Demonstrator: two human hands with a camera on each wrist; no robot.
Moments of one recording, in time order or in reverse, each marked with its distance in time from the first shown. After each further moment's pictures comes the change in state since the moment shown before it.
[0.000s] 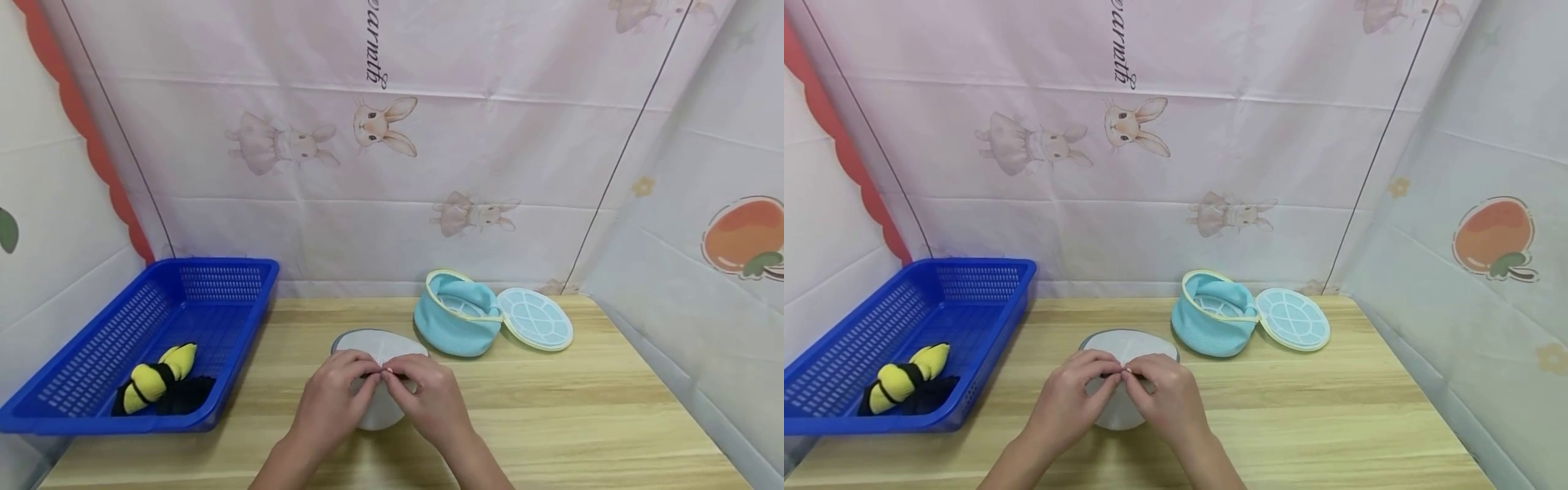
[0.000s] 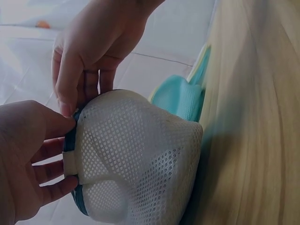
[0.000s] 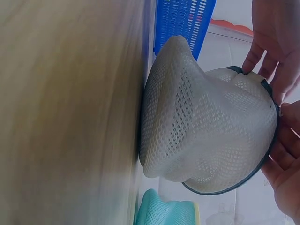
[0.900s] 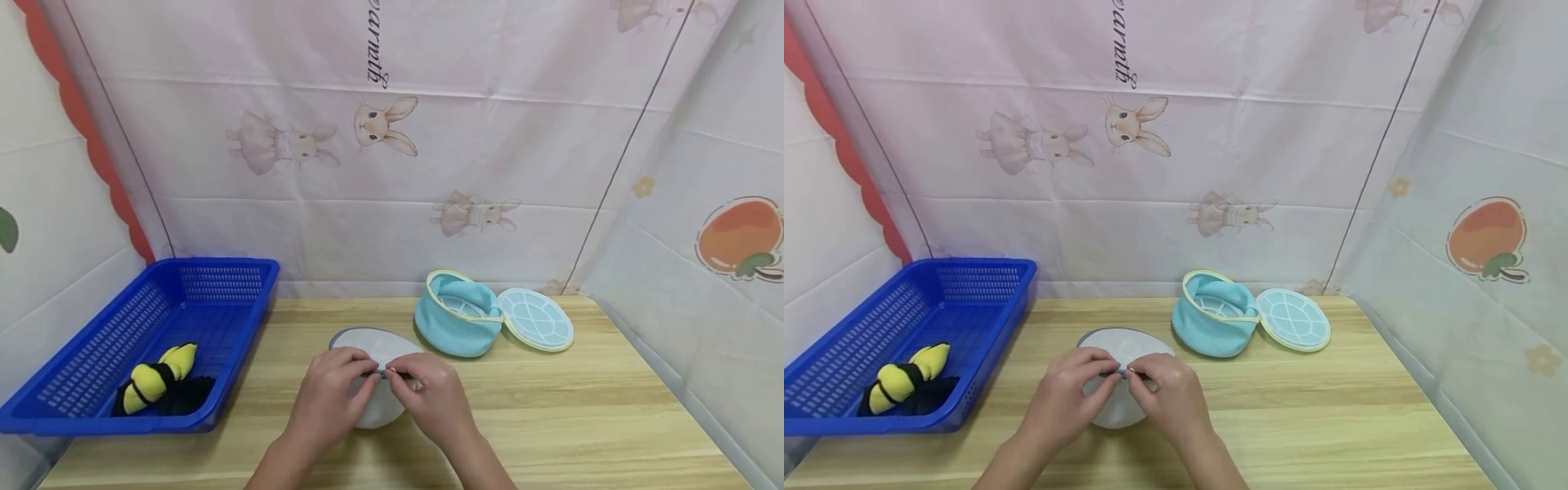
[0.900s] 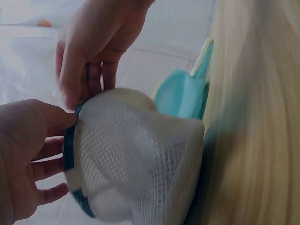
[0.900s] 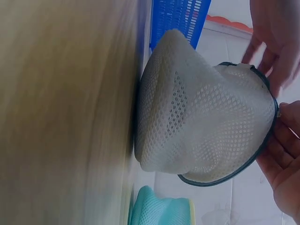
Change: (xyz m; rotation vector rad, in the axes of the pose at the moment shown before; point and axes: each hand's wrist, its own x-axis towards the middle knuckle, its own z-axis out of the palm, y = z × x) left_hand 0.002 -0.006 -0.004 0.066 0.037 0.129; right_hand 0.001 0.001 -0.003 -0.014 0.023 -0.031
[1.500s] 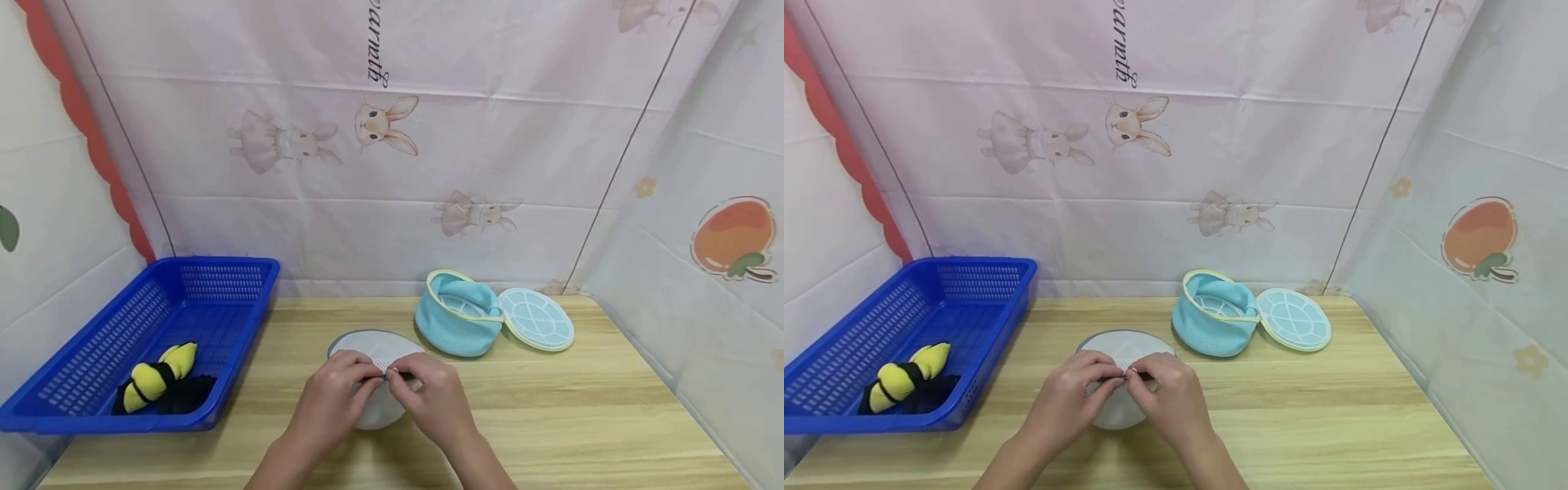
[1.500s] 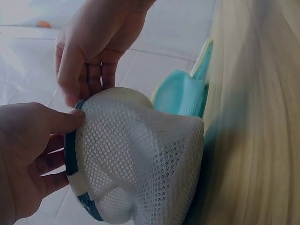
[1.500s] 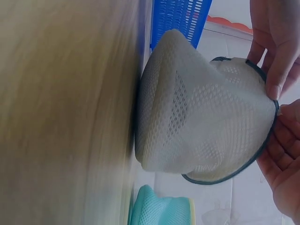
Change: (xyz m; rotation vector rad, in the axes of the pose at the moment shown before) left_hand 0.000 0.004 -0.001 -0.033 -0.064 -0.032; right_hand -0.001 -0.001 -0.001 -0.014 0.012 0.028
